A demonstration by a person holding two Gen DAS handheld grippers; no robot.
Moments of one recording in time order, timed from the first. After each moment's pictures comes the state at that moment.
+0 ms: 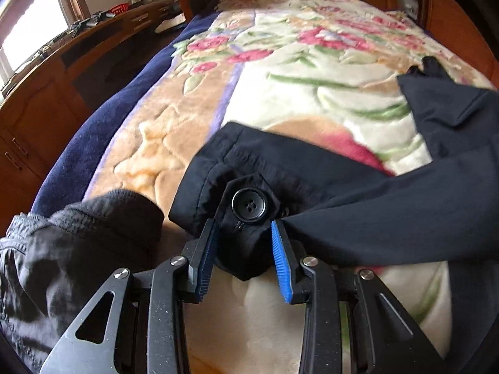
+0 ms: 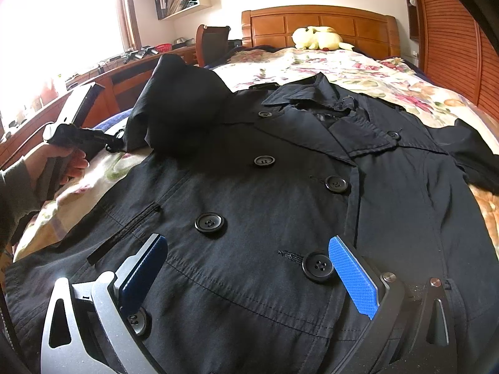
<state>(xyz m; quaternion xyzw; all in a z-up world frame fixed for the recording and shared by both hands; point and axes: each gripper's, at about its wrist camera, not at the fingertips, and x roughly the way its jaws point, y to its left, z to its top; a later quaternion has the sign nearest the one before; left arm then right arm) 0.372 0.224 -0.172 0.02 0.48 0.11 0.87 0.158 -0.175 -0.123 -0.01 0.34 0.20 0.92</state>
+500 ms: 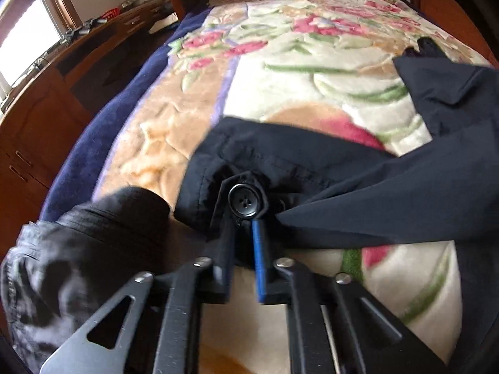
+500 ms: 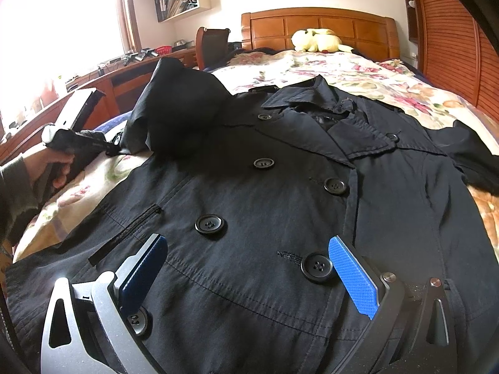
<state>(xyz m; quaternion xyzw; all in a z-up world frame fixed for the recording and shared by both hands) 0.369 0.222 -0.162 0.05 0.49 0.10 0.86 0.156 -0.176 -0.122 -0.01 0.34 0.20 0.92</state>
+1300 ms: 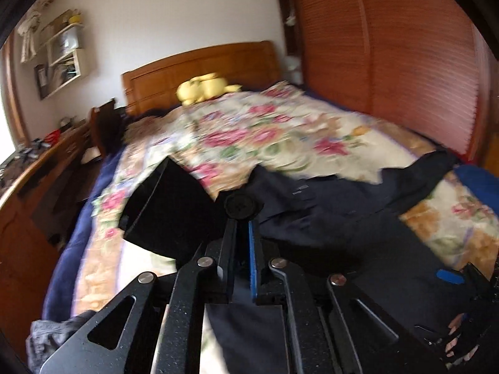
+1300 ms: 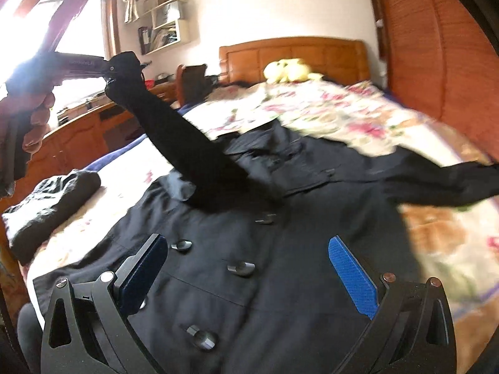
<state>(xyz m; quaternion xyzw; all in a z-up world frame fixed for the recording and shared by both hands) 0.307 -0.004 0.041 0.09 0.29 -0.11 0.95 0.100 -0.251 -0.056 0.01 0.27 0.14 0.95</state>
